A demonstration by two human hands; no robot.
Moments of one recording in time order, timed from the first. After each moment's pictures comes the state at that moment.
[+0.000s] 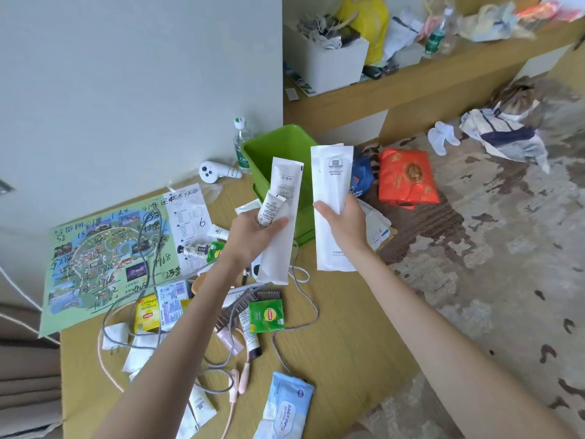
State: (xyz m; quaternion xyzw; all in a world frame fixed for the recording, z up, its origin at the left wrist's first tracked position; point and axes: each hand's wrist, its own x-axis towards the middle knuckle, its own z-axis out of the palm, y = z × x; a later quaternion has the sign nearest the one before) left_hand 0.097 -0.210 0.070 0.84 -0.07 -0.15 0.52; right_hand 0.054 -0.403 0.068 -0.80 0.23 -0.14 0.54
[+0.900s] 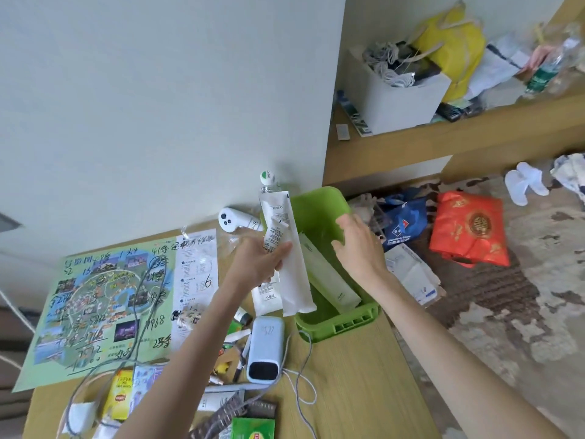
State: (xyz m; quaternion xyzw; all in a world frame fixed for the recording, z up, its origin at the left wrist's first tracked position) left_hand 0.258 -0.256 0.066 0.84 0.07 -0.17 0.50; right_hand 0.257 -0.459 0.051 -0.98 0.04 -0.03 0.22
